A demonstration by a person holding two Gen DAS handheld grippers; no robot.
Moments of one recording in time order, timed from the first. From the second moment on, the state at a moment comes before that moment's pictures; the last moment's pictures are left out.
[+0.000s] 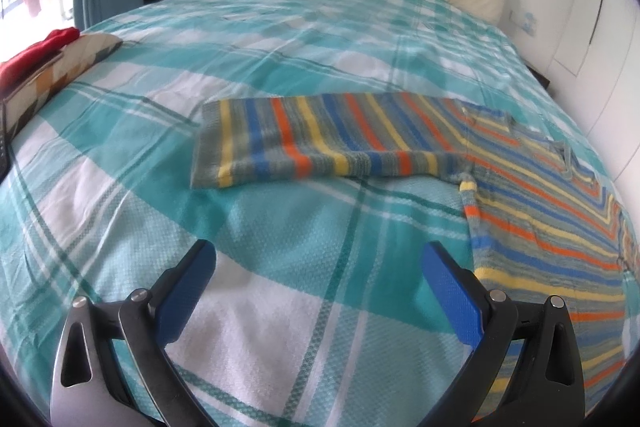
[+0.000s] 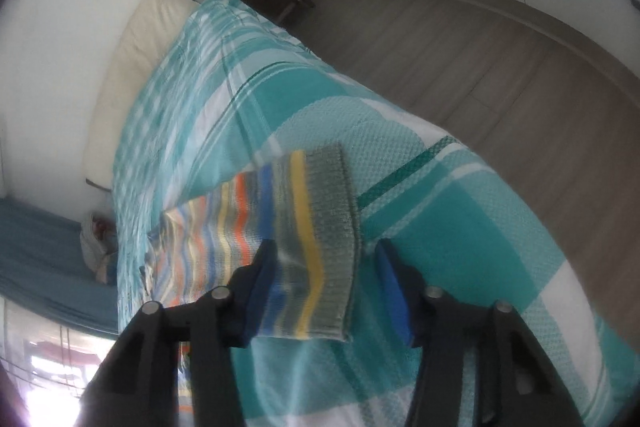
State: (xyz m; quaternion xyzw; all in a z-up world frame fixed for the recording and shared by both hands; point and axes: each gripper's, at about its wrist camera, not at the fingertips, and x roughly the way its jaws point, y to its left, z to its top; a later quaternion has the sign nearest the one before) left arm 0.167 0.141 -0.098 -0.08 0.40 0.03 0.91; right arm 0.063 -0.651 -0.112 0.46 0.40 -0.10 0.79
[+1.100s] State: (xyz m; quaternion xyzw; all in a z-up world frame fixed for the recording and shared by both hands) left arm 0.173 0.139 -0.110 -0.09 0.44 0.03 0.89; right arm 0.260 -0.302 0.001 0.29 0.43 0.20 0.83
